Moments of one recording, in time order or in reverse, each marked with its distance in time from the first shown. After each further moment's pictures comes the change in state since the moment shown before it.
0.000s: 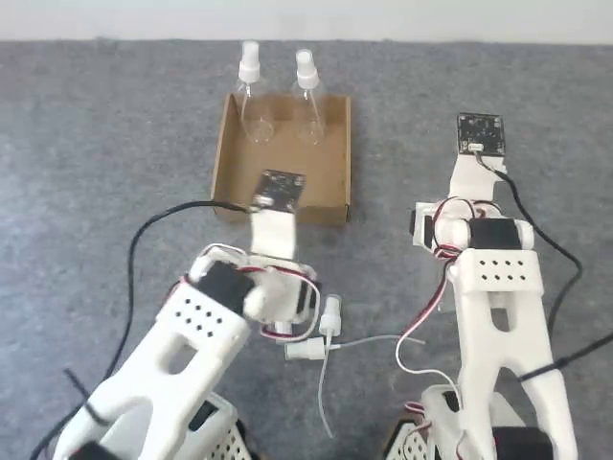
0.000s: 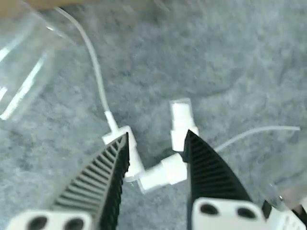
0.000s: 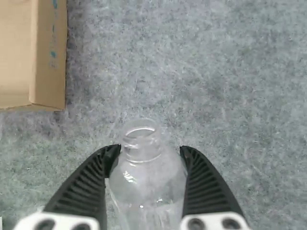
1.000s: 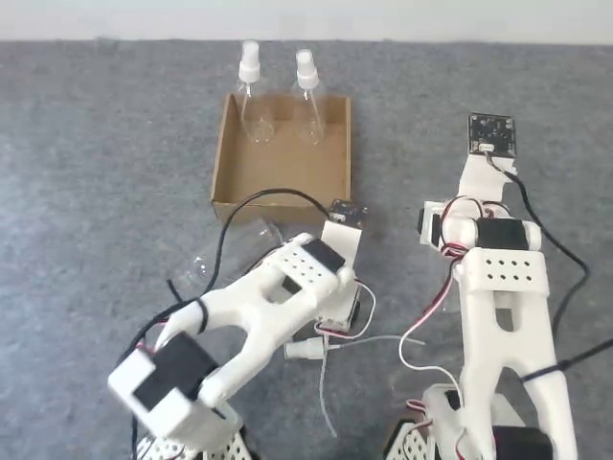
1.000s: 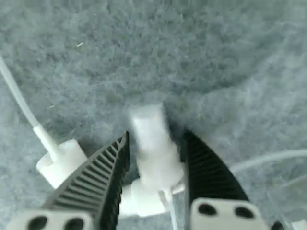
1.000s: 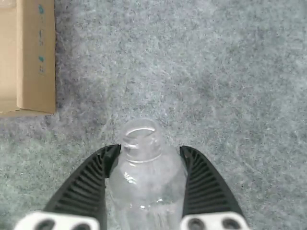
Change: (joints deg) left arm 9.8 40.4 -14.8 -4.7 5.5; right arm 2.2 0.0 0.0 0.0 0.0
